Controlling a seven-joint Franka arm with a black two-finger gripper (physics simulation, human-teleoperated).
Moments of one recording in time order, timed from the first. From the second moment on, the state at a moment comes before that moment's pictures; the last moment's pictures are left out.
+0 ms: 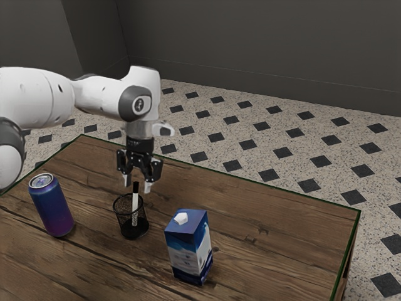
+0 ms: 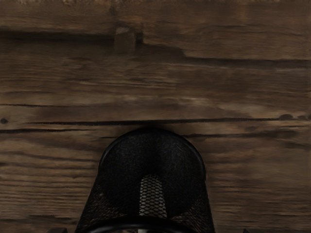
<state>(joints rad) -0.11 0.43 0.13 -1.65 -0.02 1.70 -0.01</state>
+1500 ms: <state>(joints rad) -0.12 0.34 0.14 -1.76 0.00 1.79 0.35</state>
